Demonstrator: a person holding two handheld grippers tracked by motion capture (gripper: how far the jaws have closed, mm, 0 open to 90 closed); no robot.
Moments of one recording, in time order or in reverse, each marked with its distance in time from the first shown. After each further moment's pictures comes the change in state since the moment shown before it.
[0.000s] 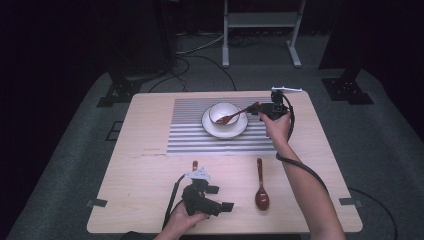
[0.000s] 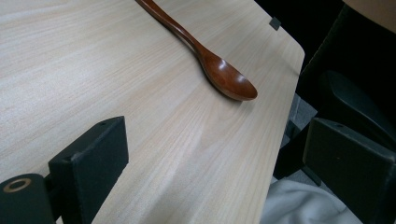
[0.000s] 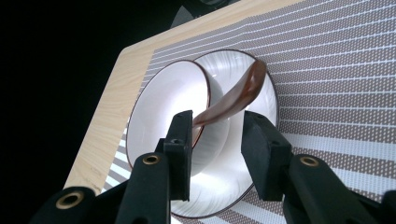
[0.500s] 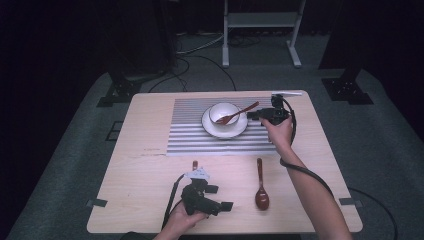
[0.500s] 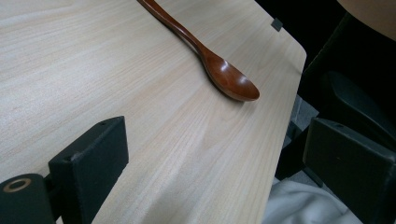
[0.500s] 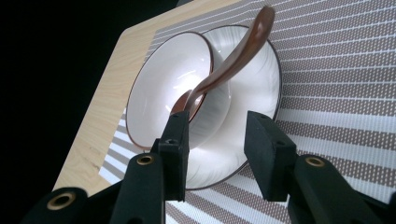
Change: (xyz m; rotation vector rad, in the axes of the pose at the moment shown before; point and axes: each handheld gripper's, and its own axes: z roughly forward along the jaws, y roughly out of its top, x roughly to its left) left arm 0.001 0.000 -0.001 0.001 0.008 -0.001; right arm -0.001 -0.014 -0.006 0.045 0.006 -0.034
